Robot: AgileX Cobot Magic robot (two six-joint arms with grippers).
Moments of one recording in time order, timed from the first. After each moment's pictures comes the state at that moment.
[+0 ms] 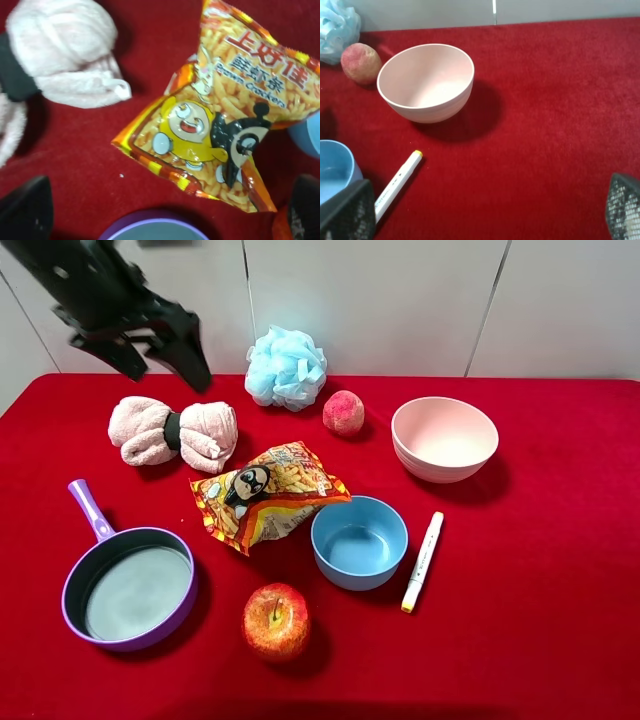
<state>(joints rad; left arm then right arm) -0.32 1.68 -1.36 -0.21 0.96 0.30 -0.03 -0.01 -0.50 0.12 1.03 -0.07</state>
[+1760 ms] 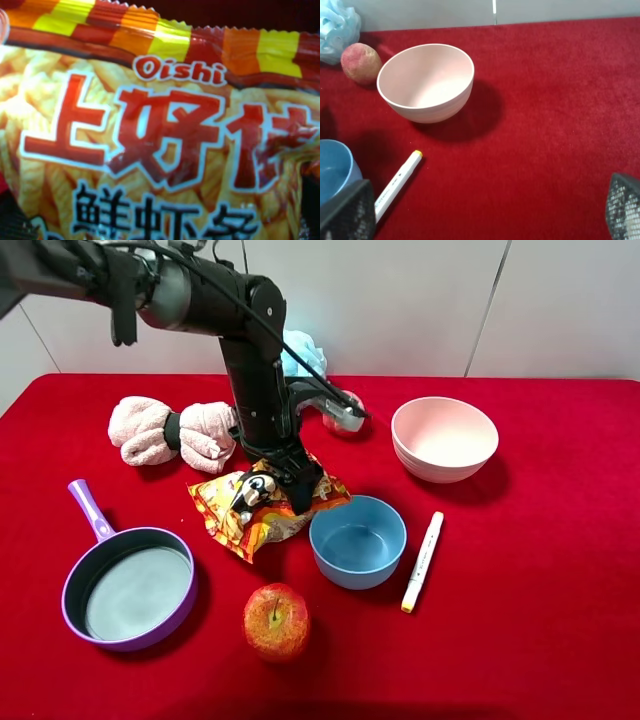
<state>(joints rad) -0.60 2.21 -1.61 -0.08 0.94 0.42 -0.03 -0.01 -0.50 0.12 1.03 -0.07</state>
